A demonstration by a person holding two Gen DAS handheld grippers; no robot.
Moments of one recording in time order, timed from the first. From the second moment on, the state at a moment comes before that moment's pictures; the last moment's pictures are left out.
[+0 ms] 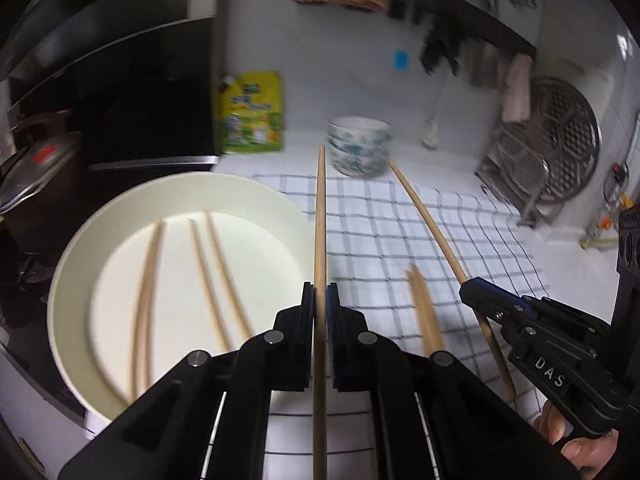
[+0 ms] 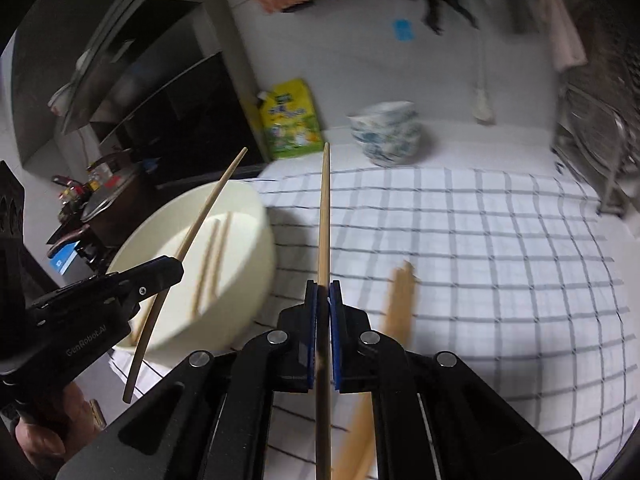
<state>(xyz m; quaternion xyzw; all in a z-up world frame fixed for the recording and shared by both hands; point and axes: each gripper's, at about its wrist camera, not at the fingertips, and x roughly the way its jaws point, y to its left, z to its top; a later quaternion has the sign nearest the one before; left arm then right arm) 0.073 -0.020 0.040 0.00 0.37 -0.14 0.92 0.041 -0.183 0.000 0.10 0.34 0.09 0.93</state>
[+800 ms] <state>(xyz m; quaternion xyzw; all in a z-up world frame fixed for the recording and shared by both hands) 0.143 0.105 -0.012 -0.05 0.42 -0.05 0.90 0.149 -0.030 -0.036 0.04 0.44 0.17 0.88</state>
